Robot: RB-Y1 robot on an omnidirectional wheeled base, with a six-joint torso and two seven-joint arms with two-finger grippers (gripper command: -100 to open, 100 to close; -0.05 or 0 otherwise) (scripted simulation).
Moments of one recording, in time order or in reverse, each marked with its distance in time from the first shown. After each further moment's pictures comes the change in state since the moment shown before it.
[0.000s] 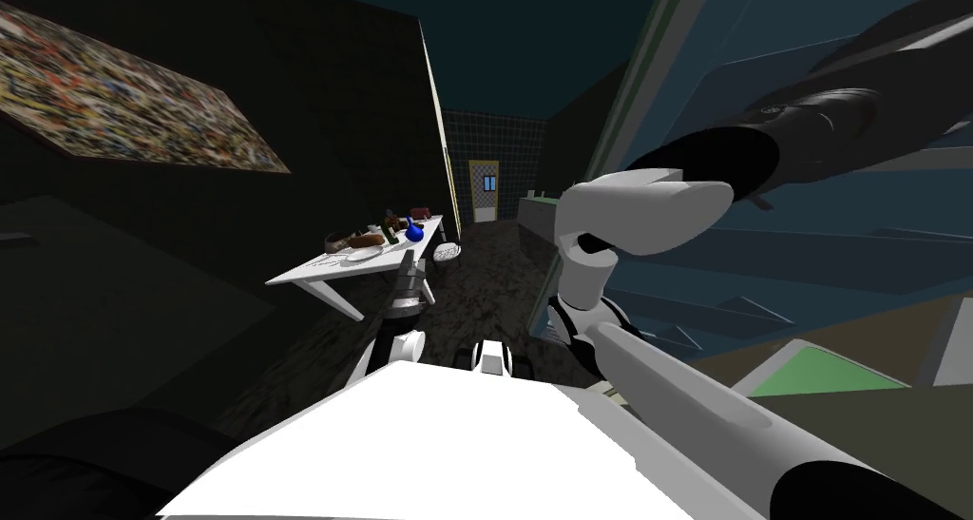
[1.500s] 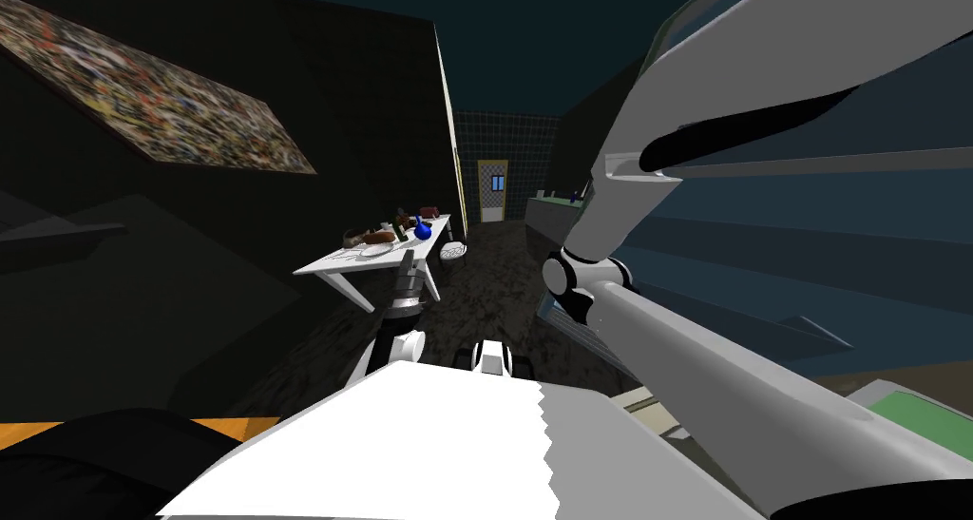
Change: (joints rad) left arm 0.000 0.000 0.000 0.000 0.000 0.000 0.000; right arm -0.419 -0.008 -0.331 0.265 0.084 0.166 0.117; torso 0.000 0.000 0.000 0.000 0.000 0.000
